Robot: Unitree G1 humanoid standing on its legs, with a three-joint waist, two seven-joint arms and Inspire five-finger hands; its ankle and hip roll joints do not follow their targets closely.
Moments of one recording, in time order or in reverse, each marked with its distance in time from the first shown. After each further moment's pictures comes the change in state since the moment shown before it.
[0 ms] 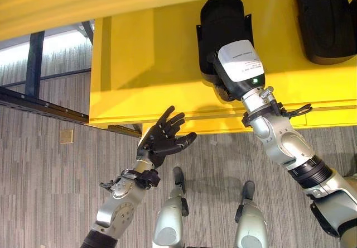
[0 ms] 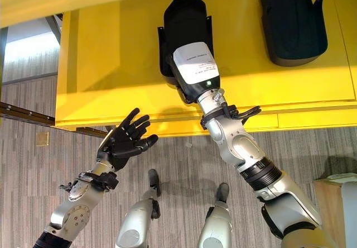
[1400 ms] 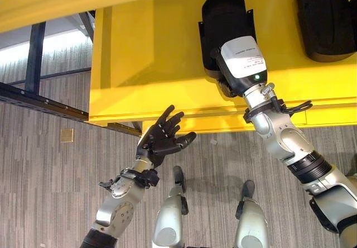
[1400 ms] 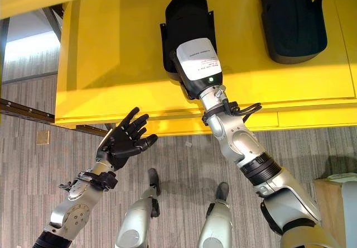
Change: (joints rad) left arm -0.005 0.000 0.008 0.017 0.000 -0.013 -0.022; right arm -0.038 0.002 0.005 0.076 -0.008 -0.006 -0.041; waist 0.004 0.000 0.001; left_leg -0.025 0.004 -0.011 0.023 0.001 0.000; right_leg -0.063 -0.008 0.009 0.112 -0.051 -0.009
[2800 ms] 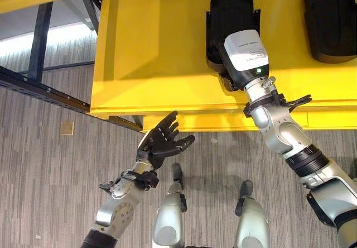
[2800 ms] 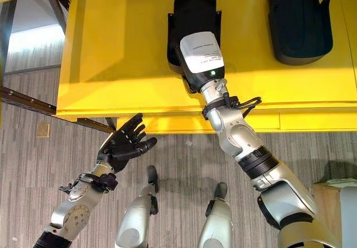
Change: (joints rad) left arm 0.007 0.000 -0.011 0.054 0.000 0.023 0.001; right arm -0.061 0.020 0.006 0.087 0.022 0.019 -0.027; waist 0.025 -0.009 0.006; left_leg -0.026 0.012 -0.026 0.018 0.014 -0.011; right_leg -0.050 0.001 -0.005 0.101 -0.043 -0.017
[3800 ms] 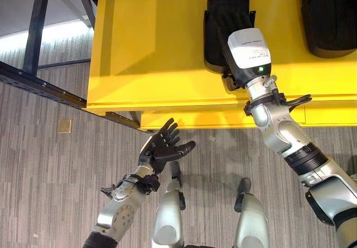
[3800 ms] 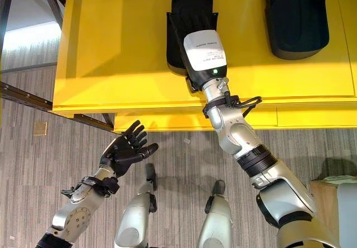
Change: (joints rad) left arm 0.009 -0.001 -0.011 0.004 -0.002 0.022 0.008; right arm -0.018 0.007 0.002 0.032 0.017 0.021 -0.026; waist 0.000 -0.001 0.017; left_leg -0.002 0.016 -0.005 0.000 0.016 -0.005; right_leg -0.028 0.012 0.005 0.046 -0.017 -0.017
